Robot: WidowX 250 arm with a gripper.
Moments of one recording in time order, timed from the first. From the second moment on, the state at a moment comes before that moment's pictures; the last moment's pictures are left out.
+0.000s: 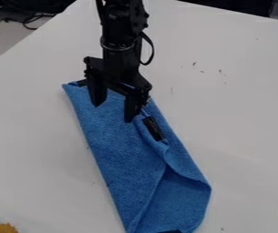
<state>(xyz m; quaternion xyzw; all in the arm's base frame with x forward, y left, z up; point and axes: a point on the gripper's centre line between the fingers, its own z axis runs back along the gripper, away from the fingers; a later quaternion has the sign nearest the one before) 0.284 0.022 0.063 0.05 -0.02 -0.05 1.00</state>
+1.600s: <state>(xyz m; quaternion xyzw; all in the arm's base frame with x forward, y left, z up) 0.316 -0.024 0.019 0.06 -0.10 0.01 0.99</state>
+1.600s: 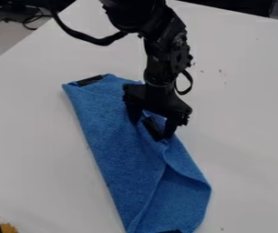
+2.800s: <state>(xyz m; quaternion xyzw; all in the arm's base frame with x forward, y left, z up) 0.349 -0.046 0.058 0.10 -0.13 0.02 0.99</state>
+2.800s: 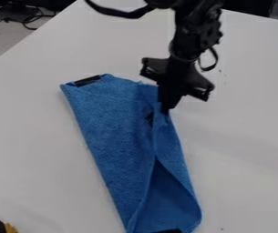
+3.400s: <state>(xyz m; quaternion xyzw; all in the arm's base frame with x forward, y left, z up) 0.421 -0.110 0.029 0.00 -0.20 0.01 0.98</state>
